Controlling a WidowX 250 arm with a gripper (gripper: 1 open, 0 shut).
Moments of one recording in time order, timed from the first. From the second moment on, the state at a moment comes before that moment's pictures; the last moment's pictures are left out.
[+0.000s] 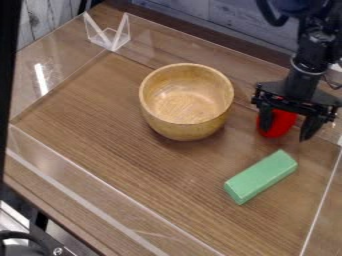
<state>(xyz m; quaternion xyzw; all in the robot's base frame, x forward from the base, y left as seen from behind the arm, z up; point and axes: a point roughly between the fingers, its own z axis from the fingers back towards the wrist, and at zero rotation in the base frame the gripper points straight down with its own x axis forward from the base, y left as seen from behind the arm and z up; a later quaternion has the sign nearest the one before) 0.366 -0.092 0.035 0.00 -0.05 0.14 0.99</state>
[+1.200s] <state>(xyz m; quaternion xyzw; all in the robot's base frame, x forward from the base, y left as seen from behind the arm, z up) 0.357 -0.053 0.166 -0.06 -0.17 0.12 0.98</state>
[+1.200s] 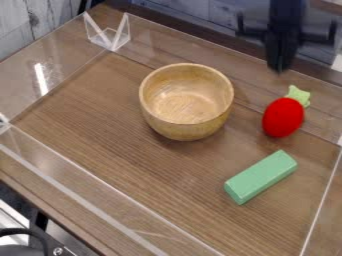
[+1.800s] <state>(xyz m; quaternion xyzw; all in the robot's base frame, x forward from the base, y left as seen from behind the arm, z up) 0.347 -0.063 0.138 -0.03 -0.15 0.17 0.97</state>
